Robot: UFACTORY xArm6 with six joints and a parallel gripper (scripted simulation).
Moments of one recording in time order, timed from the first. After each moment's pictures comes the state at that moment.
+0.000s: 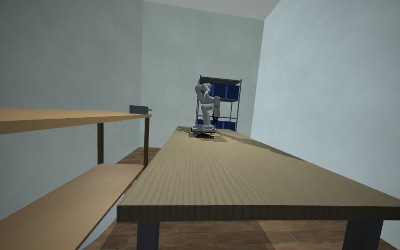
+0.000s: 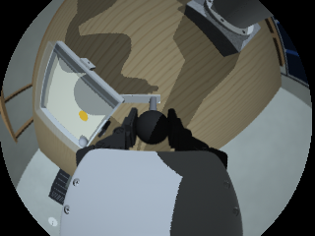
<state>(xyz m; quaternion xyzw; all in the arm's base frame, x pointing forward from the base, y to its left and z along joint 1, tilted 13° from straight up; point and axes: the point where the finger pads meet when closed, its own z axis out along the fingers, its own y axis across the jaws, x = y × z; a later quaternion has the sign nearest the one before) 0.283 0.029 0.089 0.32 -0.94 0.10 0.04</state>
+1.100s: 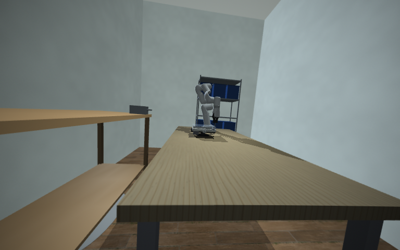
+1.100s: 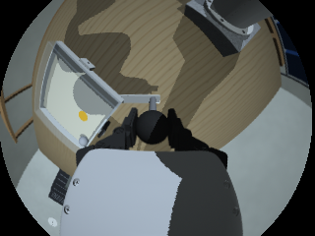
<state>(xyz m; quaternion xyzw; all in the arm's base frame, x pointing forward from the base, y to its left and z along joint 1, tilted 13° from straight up) 0.283 0.030 0.087 0.32 -0.94 0.10 0.04</state>
